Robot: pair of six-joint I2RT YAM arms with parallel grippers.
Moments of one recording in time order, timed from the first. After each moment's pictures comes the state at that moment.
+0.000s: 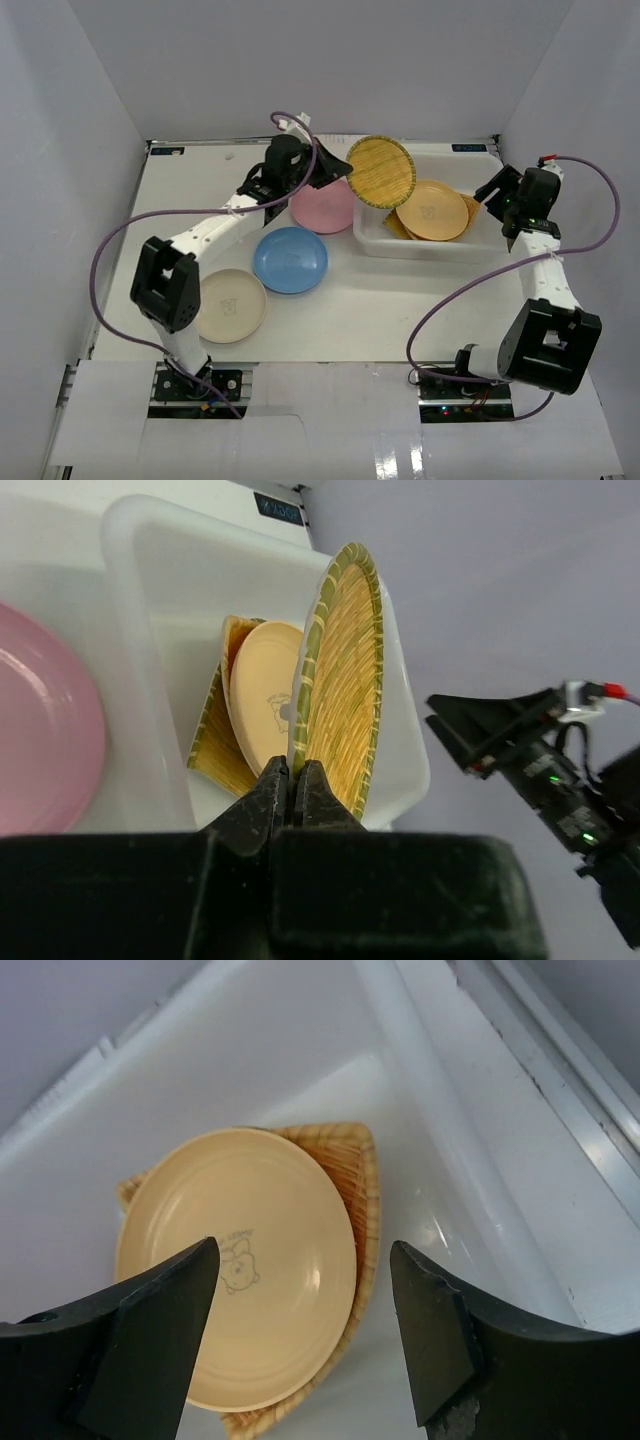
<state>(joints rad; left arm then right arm) -0.55 1.68 1.38 0.10 0.21 -0.87 -0.20 1.33 0.96 -0.17 -0.05 0.45</state>
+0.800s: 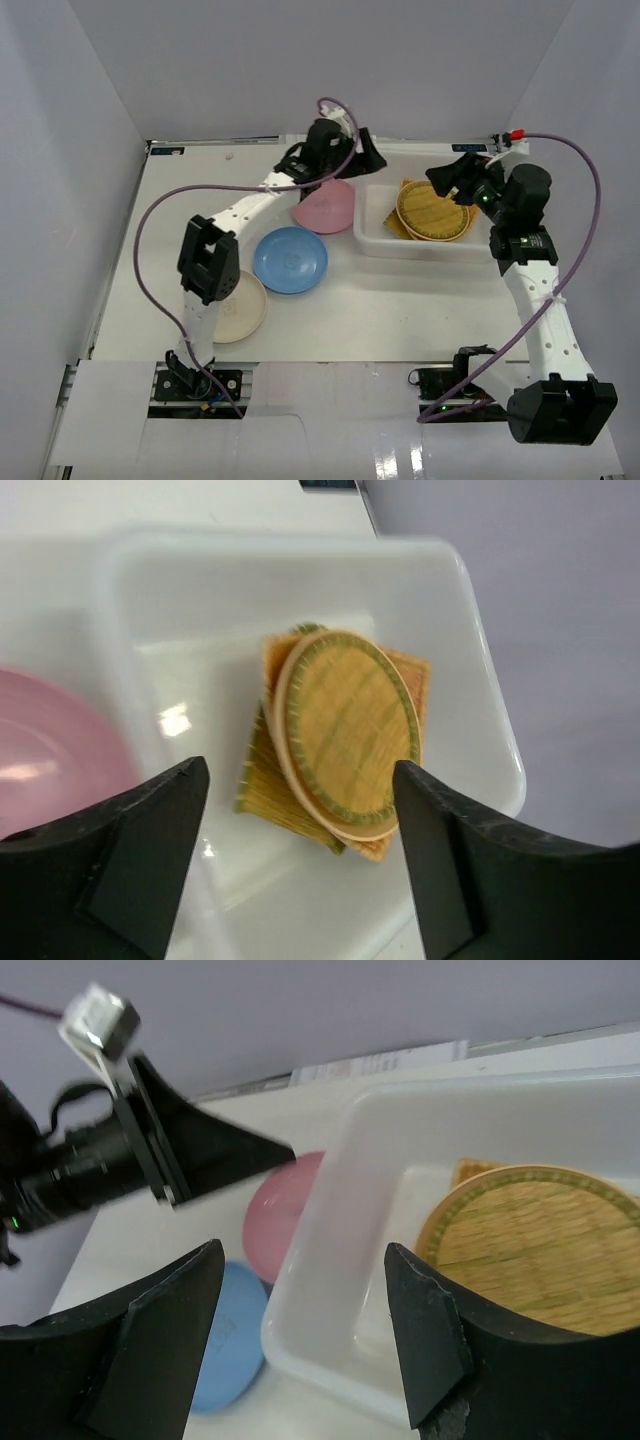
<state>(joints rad) -0.67 2.13 1.94 -0.18 0.16 -0.65 -0.02 1.02 1.01 -0.11 -0.40 0.46</state>
